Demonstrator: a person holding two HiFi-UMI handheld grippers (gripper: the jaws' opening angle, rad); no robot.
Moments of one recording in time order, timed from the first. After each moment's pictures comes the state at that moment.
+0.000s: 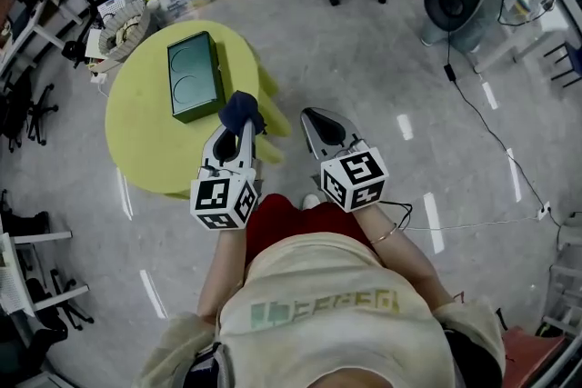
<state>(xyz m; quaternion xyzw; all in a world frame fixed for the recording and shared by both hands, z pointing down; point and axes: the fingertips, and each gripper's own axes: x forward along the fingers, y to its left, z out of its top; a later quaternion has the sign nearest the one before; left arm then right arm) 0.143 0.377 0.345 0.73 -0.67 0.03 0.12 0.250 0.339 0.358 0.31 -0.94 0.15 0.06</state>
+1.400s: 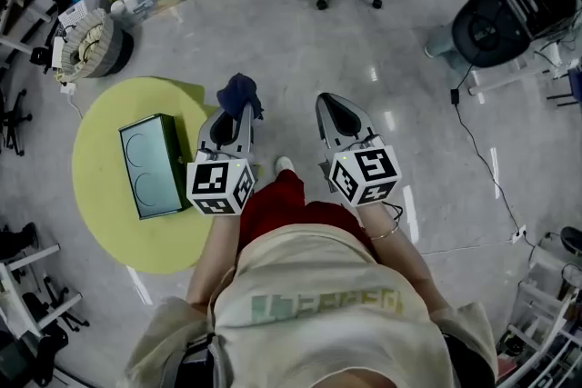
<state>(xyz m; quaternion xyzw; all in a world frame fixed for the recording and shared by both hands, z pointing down) 0.118 -0.014 0.392 0.73 -0.66 0.05 0.16 0.253 -0.054 0.387 0.37 -0.91 0.16 0.08</state>
